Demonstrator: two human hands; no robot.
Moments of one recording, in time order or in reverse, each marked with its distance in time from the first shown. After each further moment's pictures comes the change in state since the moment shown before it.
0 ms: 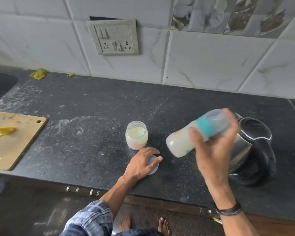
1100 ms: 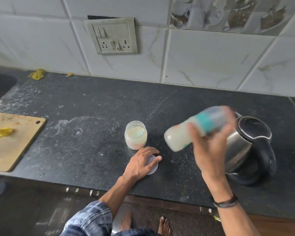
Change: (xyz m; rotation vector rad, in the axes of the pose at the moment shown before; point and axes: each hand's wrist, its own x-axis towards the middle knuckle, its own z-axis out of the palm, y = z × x) left_hand -0.001 0.000 0.000 0.010 0.017 0.013; right_hand 0.009 0.010 0.002 0.027 0.058 0.016
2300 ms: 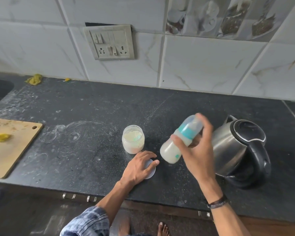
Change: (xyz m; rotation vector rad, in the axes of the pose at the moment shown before) left_hand 0.000 0.001 -0.001 -0.014 -0.012 -0.012; right_hand -0.010 0.007 0.003 -0.156 -0.098 0.099
